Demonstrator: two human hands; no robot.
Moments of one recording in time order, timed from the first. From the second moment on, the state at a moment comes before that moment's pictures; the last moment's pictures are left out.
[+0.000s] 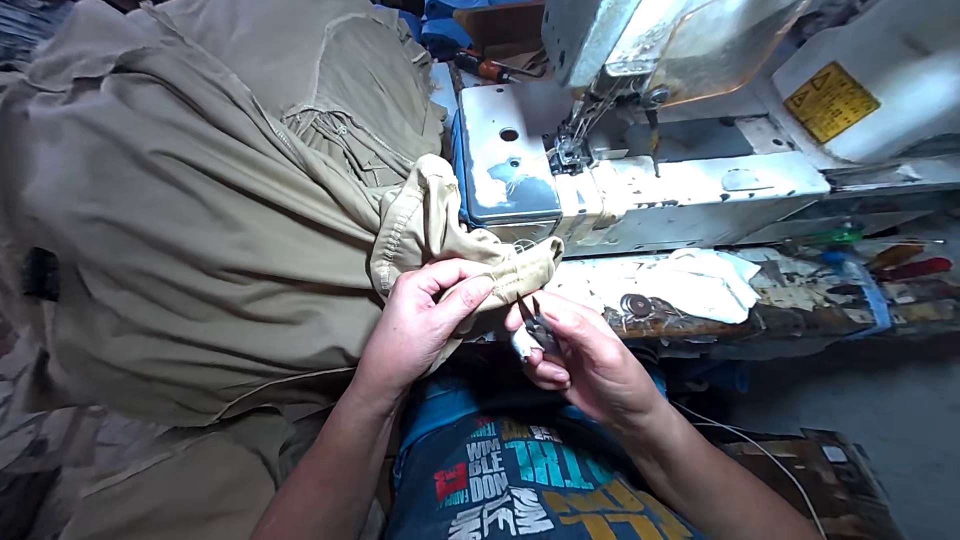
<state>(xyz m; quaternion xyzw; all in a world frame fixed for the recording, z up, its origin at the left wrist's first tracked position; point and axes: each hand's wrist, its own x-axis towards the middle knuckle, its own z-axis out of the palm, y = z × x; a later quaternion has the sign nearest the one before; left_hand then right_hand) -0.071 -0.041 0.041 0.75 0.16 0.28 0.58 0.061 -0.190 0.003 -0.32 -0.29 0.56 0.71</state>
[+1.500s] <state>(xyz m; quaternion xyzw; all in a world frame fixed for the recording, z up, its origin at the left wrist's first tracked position) -0.072 -0.048 0.050 0.74 0.15 0.27 0.60 0.060 -0.189 0.003 -0.59 -0.52 -0.07 0.62</state>
